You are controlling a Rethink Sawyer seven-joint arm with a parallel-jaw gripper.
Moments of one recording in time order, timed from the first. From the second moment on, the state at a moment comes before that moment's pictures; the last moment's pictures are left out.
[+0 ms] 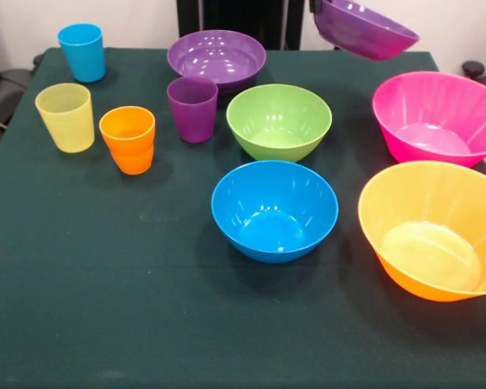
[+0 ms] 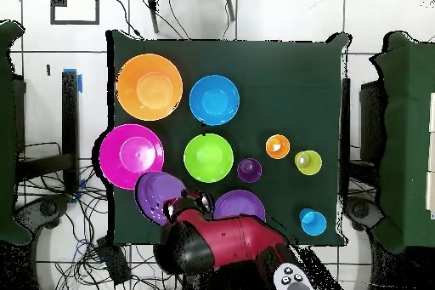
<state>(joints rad) -0.48 -1.00 0.38 2.36 -0.32 0.06 1.65</state>
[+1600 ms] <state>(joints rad) -0.33 -0.87 0.31 2.10 -0.23 0.20 1.65</state>
